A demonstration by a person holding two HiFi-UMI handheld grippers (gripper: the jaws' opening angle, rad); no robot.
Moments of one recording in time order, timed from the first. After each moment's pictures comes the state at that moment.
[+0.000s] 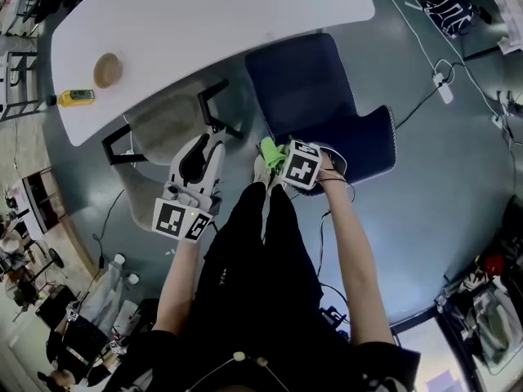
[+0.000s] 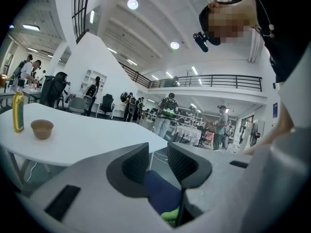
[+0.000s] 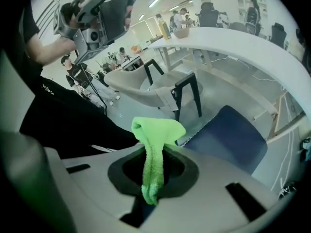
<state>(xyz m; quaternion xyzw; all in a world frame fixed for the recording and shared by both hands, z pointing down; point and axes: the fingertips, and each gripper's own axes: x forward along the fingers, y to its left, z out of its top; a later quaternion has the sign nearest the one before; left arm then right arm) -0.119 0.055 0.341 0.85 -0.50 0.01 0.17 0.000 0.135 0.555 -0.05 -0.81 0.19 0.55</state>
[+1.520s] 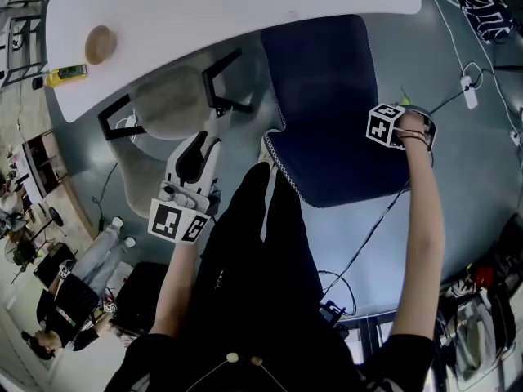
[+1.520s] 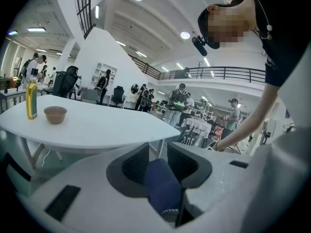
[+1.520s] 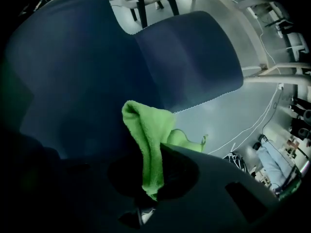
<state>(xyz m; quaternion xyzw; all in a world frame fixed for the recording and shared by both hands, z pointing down) -0.134 0.054 0.390 0.81 -0.55 0.05 0.22 0.317 -0.004 0.669 -0.08 -0.51 0.05 0.86</state>
